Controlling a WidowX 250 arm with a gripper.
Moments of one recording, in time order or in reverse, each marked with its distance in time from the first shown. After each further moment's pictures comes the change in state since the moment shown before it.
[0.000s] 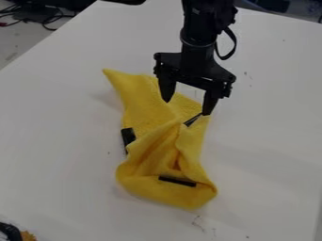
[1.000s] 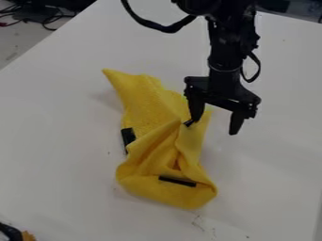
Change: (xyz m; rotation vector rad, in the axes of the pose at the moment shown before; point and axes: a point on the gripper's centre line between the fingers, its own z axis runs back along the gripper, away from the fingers) arm 0.012 -0.038 -0.043 -0.108 0.033 -0.068
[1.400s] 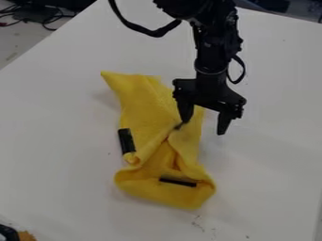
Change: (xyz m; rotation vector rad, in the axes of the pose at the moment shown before) arm 0.001 0.016 -0.004 0.024 0.001 0.007
